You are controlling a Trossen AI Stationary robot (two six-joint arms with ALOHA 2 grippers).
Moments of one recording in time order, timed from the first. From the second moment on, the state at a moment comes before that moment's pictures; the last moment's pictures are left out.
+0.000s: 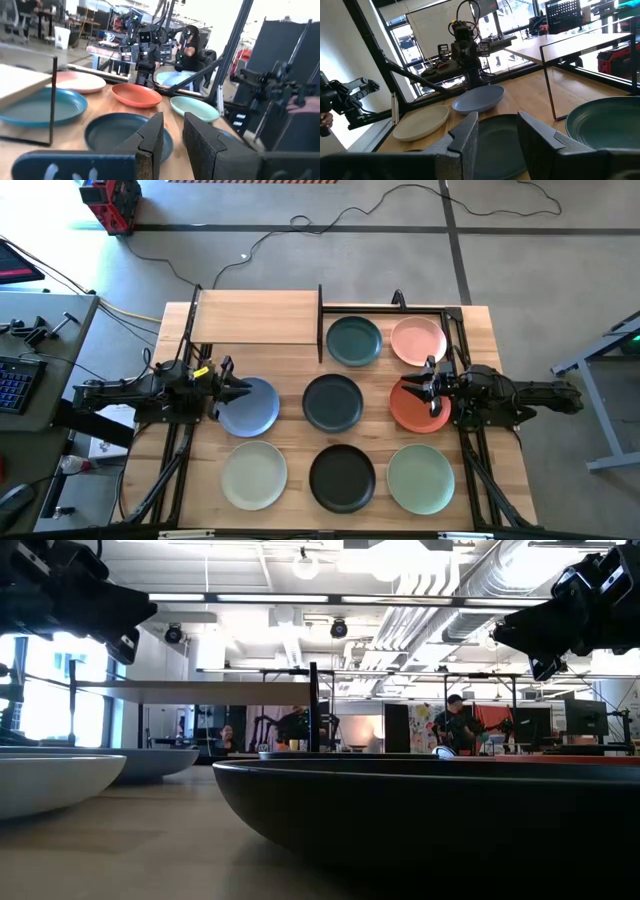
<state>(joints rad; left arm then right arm) 0.07 0.00 0.01 0.06 0.14 -0.25 -0.02 0.01 0.01 0.03 0.05 0.29</state>
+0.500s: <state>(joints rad) 0.07 0.00 0.01 0.35 0.03 -0.33 -0.02 0.01 0.01 0.03 0.05 0.29</state>
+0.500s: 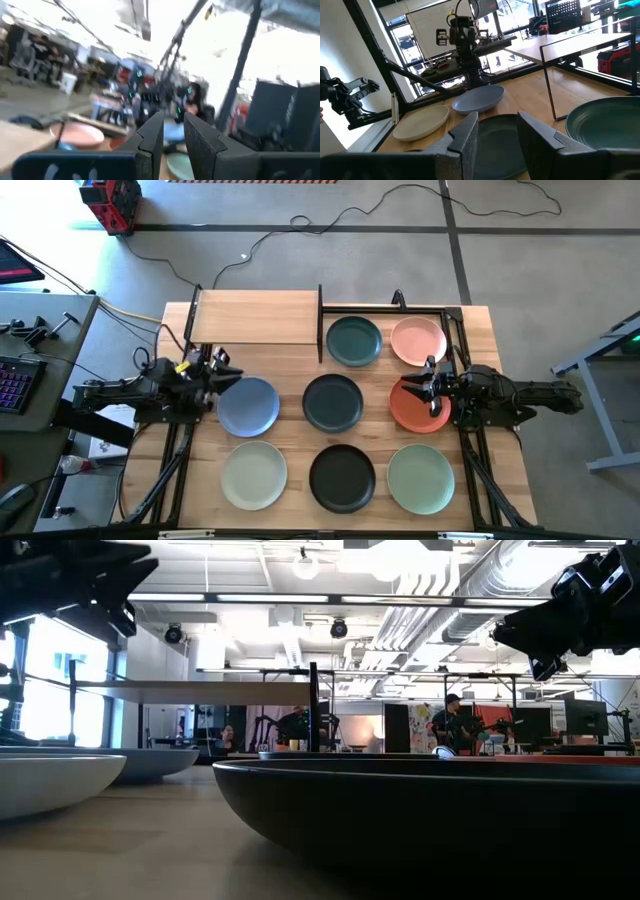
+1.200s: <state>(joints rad) 0.07 0.00 0.01 0.57 -0.02 -0.24 -0.02 0.01 0.03 0.21 0.11 0.31</state>
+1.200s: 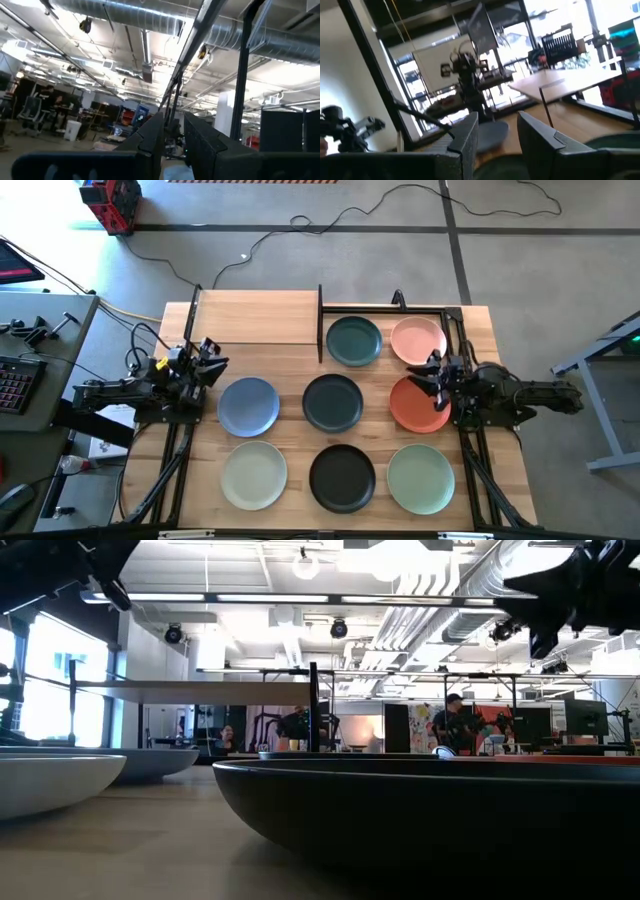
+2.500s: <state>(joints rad) 0.07 0.30 0.33 0.34 -0.30 -0.30 -0.02 0.40 0.60 0.05 0.30 -0.16</state>
